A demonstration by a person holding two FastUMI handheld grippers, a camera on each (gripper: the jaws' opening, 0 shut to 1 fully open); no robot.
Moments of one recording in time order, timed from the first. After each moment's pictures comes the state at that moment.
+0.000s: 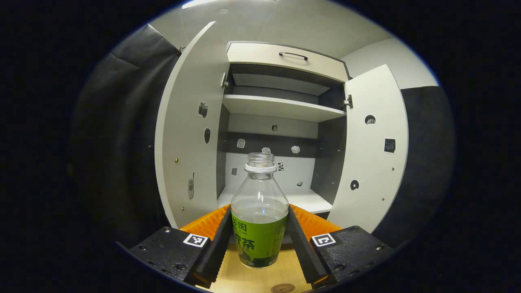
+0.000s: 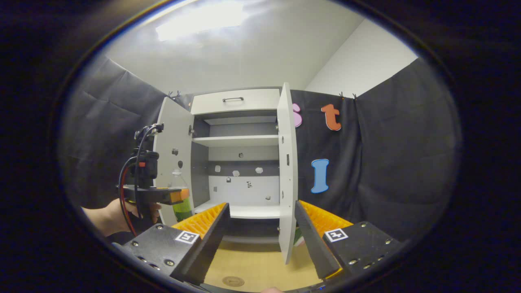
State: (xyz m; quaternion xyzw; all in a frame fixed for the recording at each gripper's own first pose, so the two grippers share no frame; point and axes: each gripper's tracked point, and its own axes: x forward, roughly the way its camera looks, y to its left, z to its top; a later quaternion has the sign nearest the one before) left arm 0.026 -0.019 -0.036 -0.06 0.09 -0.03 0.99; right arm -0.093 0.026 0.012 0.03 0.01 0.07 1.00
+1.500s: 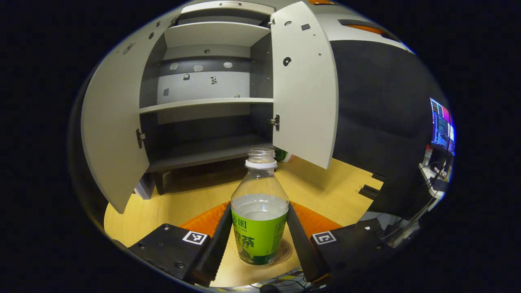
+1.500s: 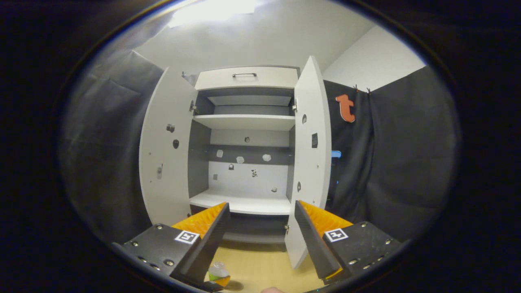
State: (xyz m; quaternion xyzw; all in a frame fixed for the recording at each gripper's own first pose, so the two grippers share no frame) left arm -0.071 -0.156 -0.373 0.02 0.19 -0.26 0.95; right arm -0.007 0.096 -0.055 -0.01 0.05 0.09 1.00
